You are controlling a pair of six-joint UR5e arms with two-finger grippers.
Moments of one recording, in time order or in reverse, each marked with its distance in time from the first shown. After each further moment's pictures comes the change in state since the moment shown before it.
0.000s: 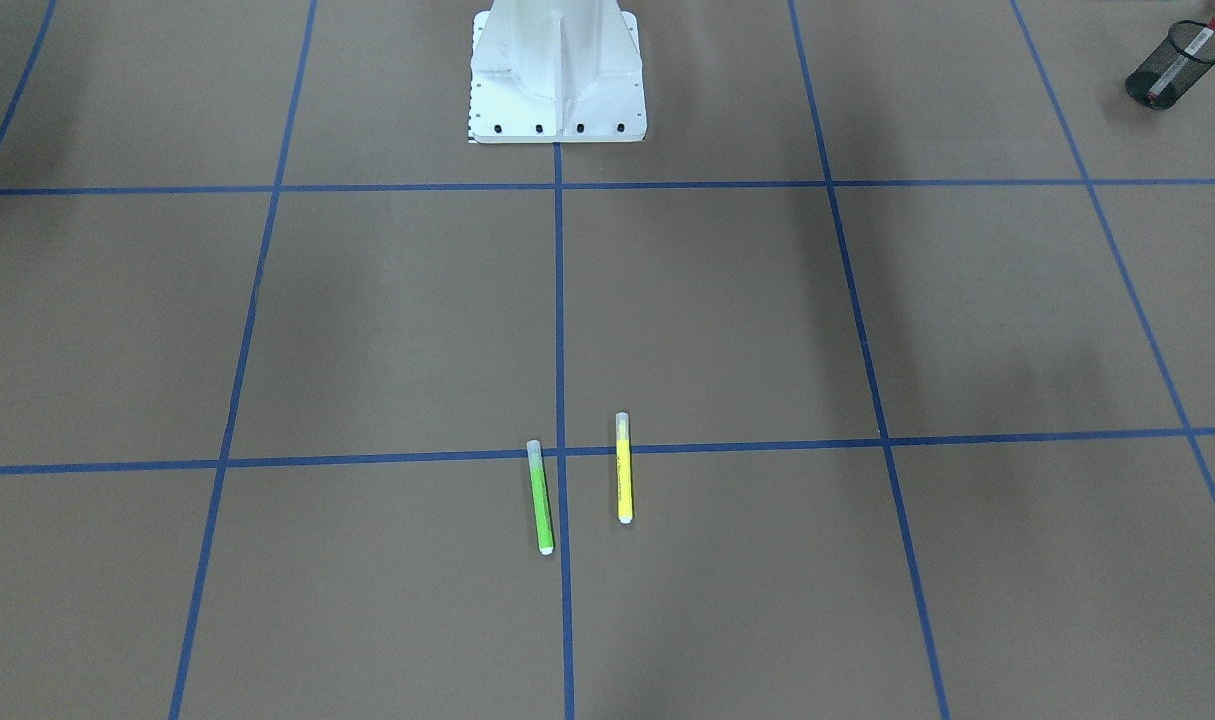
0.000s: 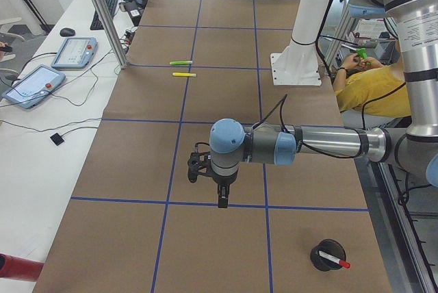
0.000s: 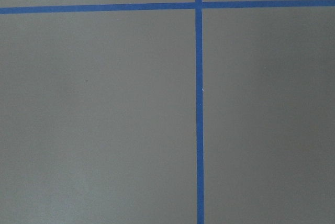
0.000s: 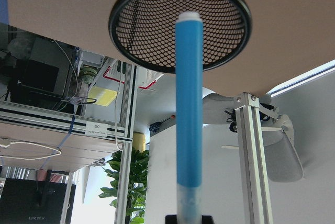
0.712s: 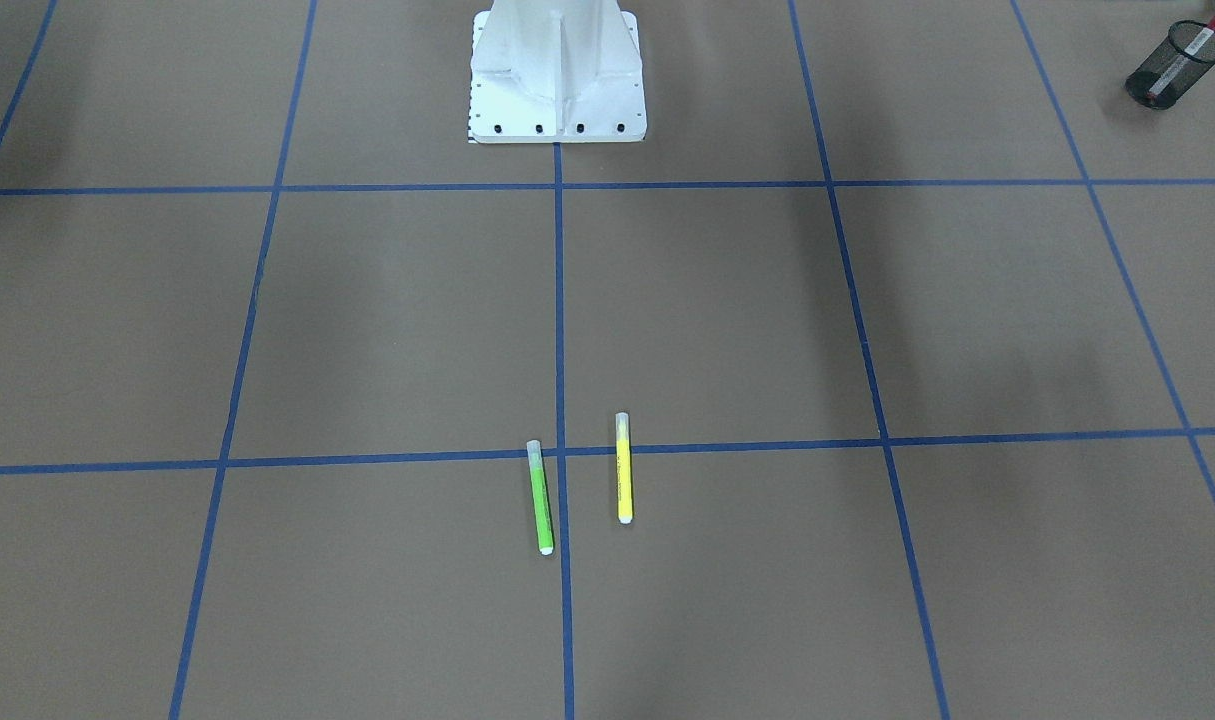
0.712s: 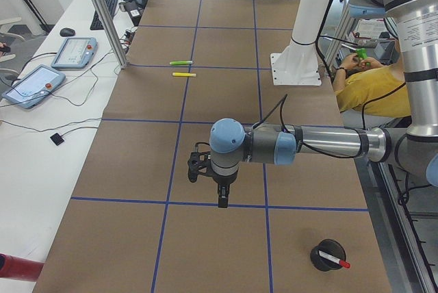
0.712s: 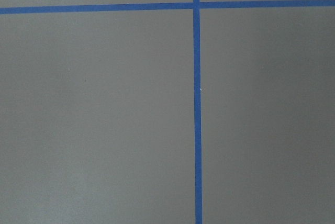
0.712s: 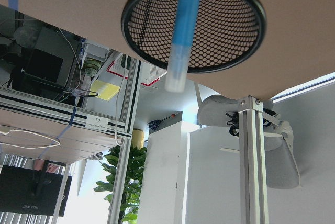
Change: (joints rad) left arm 0.000 0.000 -0.001 0.000 -0.001 0.000; right arm 0.002 0.013 -0.005 -0.002 0.001 -0.060
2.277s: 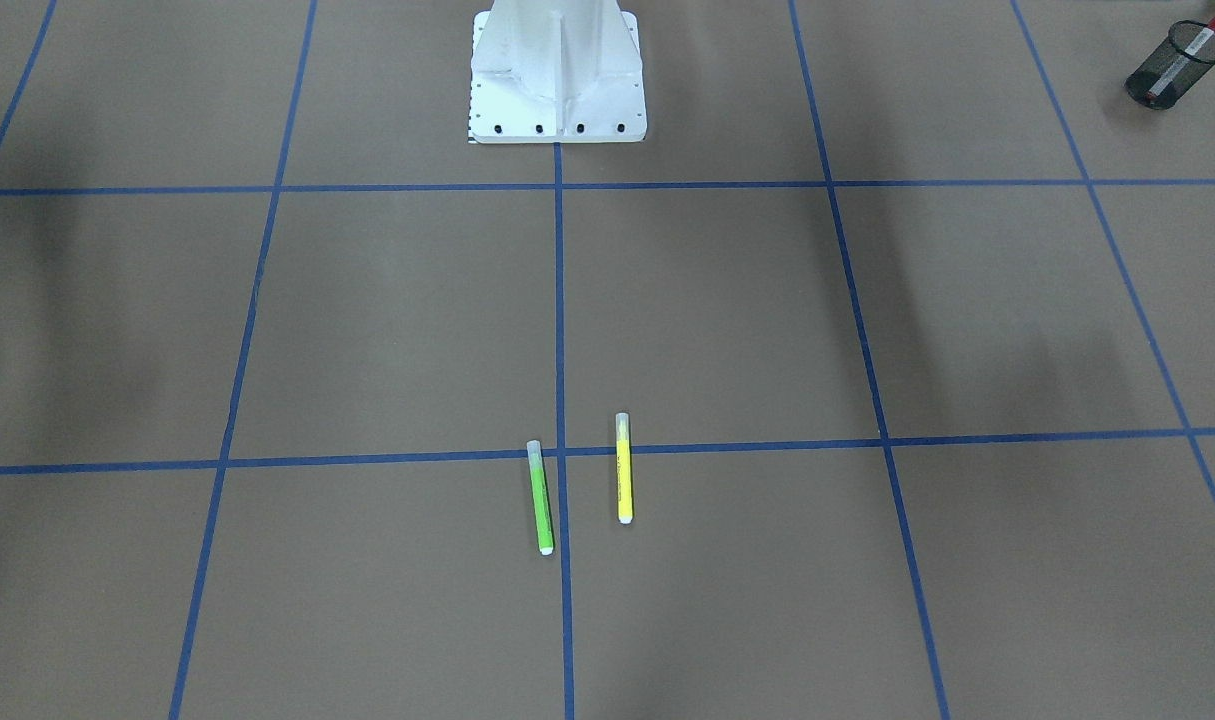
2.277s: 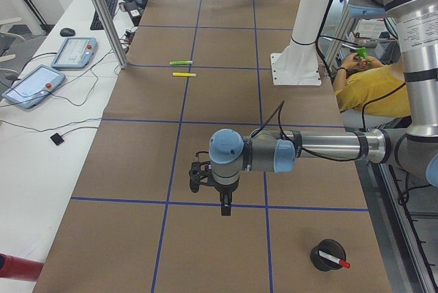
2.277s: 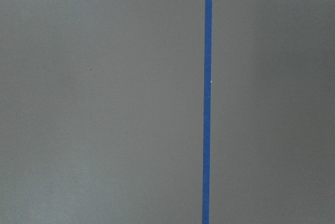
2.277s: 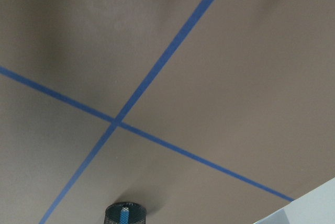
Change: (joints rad) left arm 0.002 0.000 0.053 0.002 0.000 -0.001; right arm 0.368 0.813 -0.109 -0.203 -0.003 0.027
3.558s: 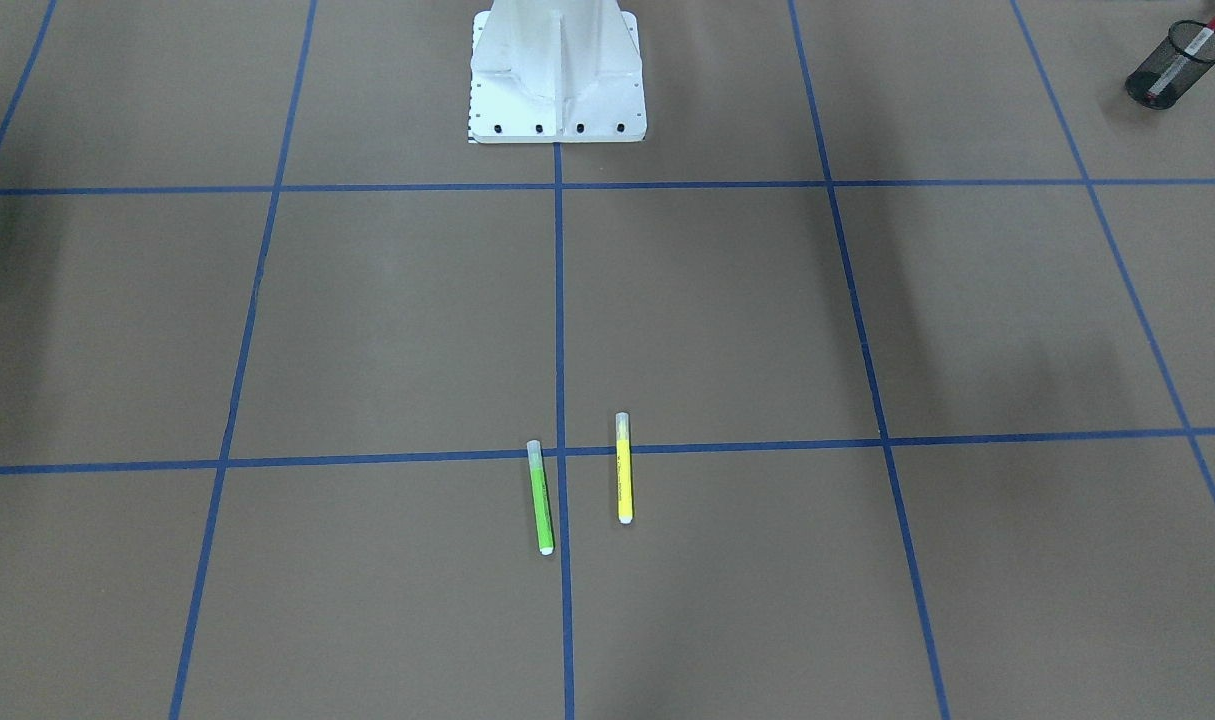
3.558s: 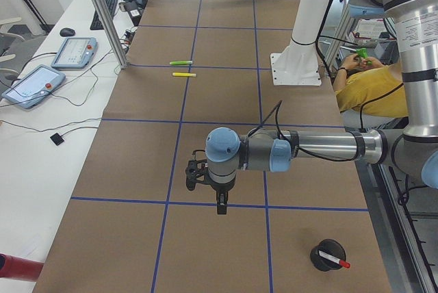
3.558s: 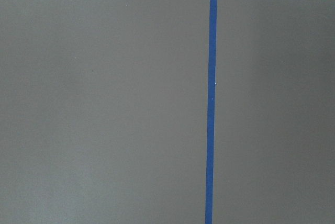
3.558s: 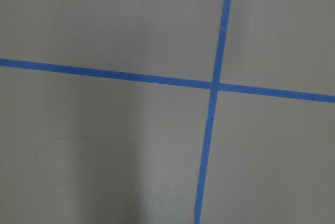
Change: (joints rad) left arm 0.003 -0.025 0.008 -0.021 0.001 -0.003; right arm 0.164 -0.071 -0.184 0.626 0.296 0.588
